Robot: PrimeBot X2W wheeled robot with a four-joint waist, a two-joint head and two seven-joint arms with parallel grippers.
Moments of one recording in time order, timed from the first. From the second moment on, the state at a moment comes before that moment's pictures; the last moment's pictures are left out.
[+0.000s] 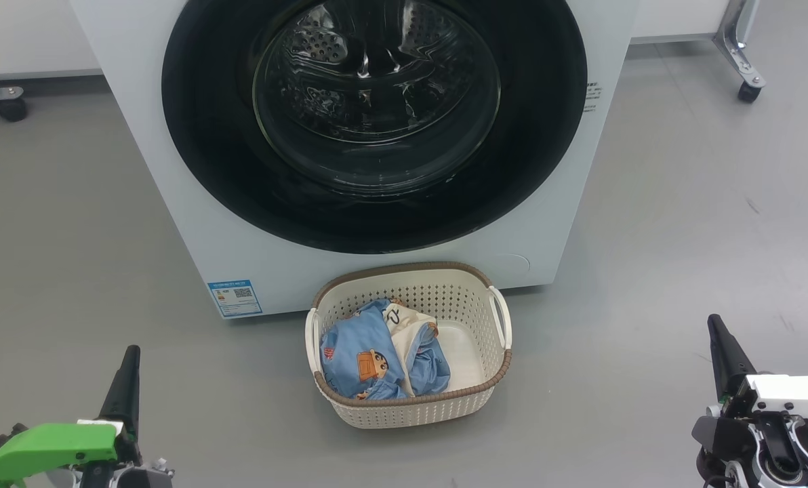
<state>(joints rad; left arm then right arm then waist) -0.06 0.07 0.03 0.27 -1.65 -0.13 0.07 -0.06 -0.03 -0.14 0.28 1.60 0.12 0.12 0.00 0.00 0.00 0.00</state>
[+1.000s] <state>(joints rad) -0.02 0.05 -0.02 0.29 -1.57 -0.13 0.02 -0.01 -0.04 -0.09 0.30 1.48 0.12 0.06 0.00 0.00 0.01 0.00</state>
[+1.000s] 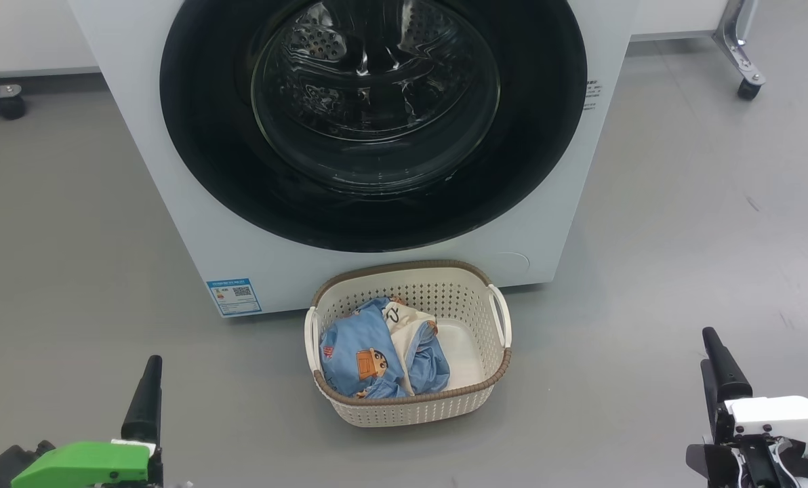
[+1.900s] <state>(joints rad) -0.05 0.11 -0.10 0.28 -1.26 -0.13 -0.06 -0.06 -0.12 0.02 0.30 1.14 0.11 -0.04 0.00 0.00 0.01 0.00</state>
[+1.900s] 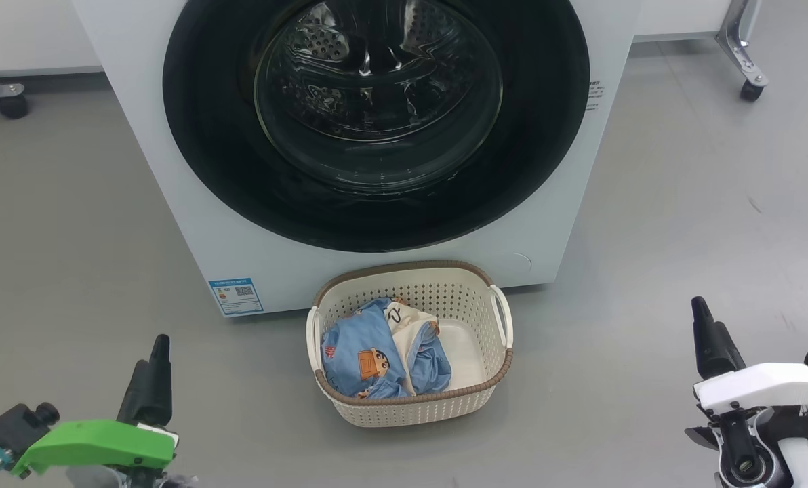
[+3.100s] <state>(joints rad) -0.07 0.14 -0.16 0.31 -0.69 -0.13 -0.18 -0.14 -0.19 0.19 0.37 0.64 0.08 -0.17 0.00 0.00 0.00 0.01</state>
